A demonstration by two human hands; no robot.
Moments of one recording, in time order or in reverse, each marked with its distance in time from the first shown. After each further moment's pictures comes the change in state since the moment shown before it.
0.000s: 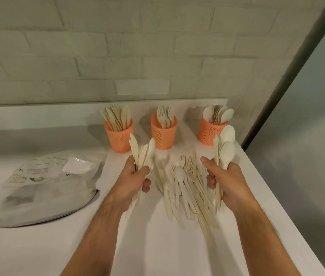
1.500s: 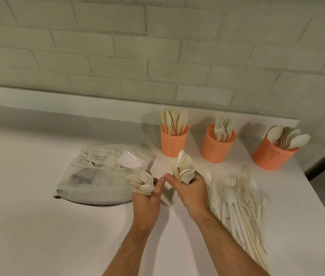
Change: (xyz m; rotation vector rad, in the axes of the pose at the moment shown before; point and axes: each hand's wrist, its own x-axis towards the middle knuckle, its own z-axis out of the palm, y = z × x) left_hand -0.011 -0.059 -0.058 -0.014 0.587 0.412; right_hand 0.002 0.064 0.179 -0.145 -0.286 -0.210
